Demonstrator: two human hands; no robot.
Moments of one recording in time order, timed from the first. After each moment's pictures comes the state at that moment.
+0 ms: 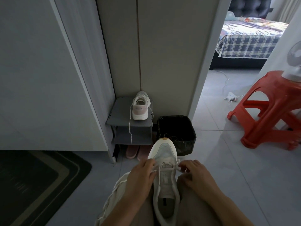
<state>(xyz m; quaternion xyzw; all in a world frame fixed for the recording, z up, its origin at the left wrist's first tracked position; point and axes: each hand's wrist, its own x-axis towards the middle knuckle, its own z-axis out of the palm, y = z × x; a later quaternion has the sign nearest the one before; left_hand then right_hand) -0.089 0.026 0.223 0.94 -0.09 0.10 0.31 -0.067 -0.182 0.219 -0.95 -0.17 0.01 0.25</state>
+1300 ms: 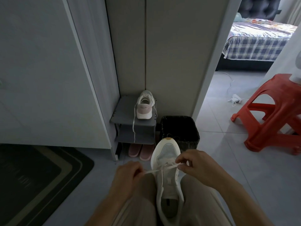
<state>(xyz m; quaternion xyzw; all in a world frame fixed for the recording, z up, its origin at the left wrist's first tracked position) -0.090 0.075 0.219 0.93 -0.07 0.02 0.35 -0.053 -0.160 0.287 -0.94 -0.21 0.08 0.25</state>
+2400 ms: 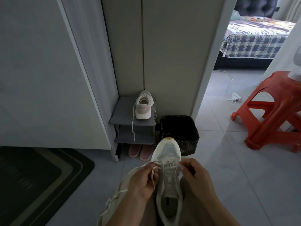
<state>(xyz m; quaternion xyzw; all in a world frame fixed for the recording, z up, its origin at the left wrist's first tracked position) -0.077 0.013 0.239 0.33 0.30 -0.16 0.88 -0.078 -0.156 0.219 -0.88 0.00 0.00 0.48</state>
